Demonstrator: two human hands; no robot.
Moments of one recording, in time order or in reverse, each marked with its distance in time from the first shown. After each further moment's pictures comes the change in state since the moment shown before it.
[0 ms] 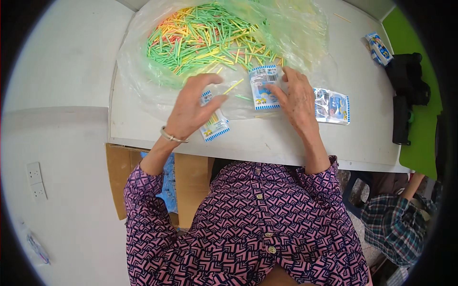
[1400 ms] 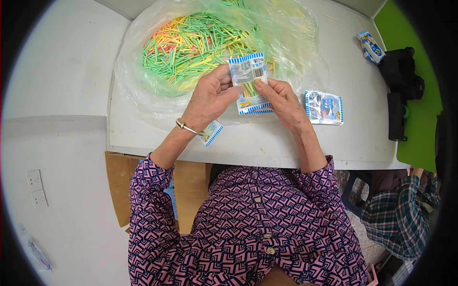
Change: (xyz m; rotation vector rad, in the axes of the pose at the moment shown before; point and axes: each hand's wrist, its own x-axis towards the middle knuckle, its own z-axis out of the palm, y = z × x) left_hand 0.038 0.035 0.027 -0.816 -0.140 -0.129; right_hand 0.006 -0.004 0.004 1.332 -0.509 0.390
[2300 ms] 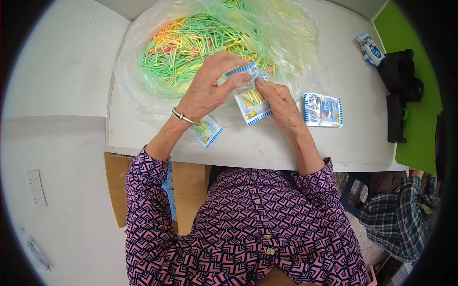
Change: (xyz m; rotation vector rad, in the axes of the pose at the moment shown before) left_hand 0.021 0.004 -0.017 0.647 0.050 0.373; right_hand 0.004 0.011 0.004 -0.003 0.038 -0.074
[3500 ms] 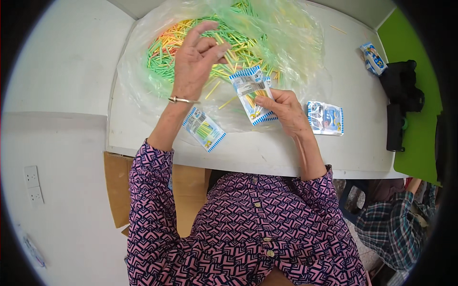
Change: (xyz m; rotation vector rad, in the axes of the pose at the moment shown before) left_hand 0.026 -0.010 -0.017 -0.554 0.338 -0.186; right_hand 0.000 -0.011 -0.007 -0.143 0.035 0.095
